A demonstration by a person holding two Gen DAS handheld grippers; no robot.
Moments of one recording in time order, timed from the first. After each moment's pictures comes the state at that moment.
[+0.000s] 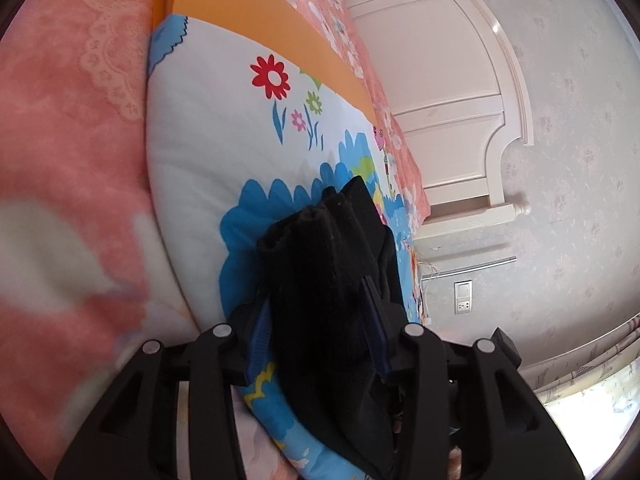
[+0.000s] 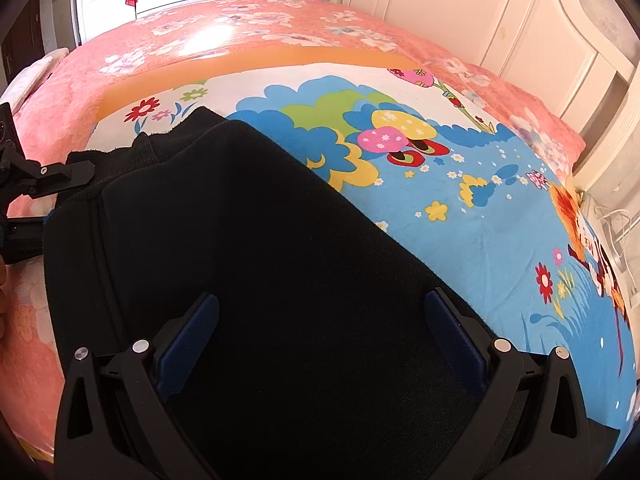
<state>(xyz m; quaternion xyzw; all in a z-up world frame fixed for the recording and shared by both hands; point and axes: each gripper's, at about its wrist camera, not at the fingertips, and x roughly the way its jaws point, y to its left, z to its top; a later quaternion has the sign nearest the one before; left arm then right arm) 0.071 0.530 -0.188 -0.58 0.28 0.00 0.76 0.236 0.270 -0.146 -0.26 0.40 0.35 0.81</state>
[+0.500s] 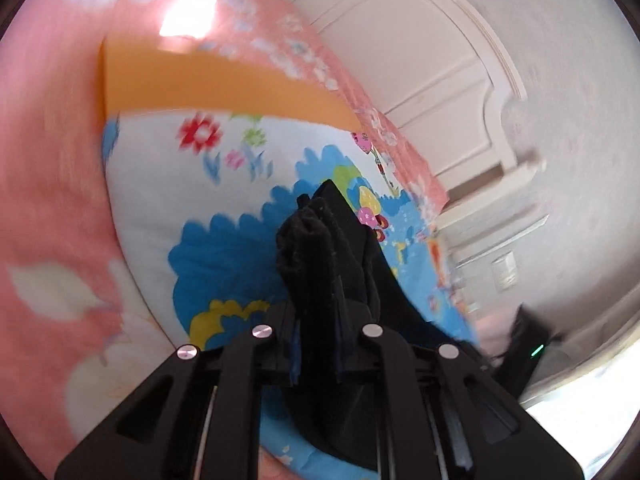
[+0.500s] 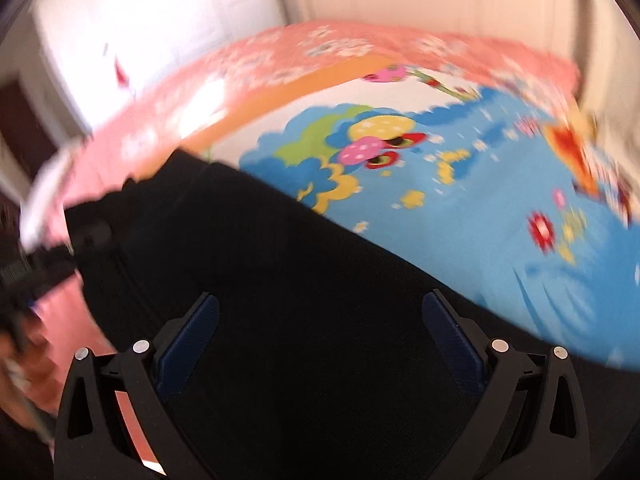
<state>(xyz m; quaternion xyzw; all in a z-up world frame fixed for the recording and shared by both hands) 0.077 0.476 -0.102 -0.40 0.30 0.07 0.86 0.261 0.194 -0.104 -0.04 0.47 0.39 0.79</state>
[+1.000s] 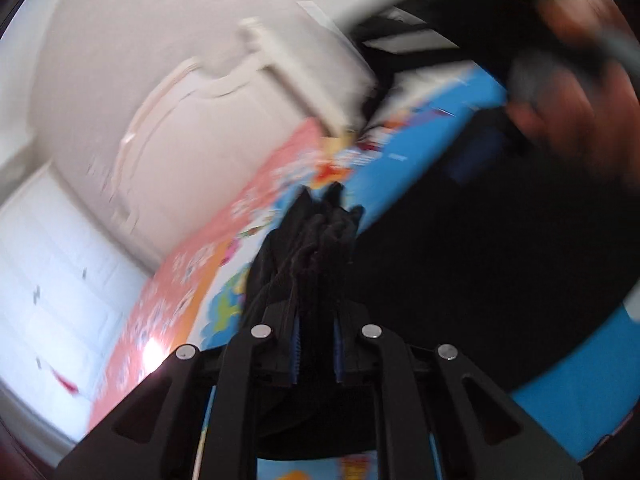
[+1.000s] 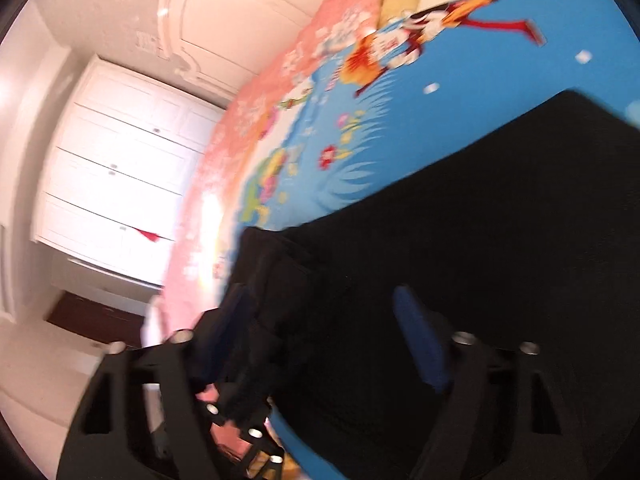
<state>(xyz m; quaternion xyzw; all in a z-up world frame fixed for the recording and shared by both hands) 0.084 0.071 -0.085 0.35 0.27 0.03 0.89 0.264 -0.068 -0.097 0.25 0.53 0.32 0.74</state>
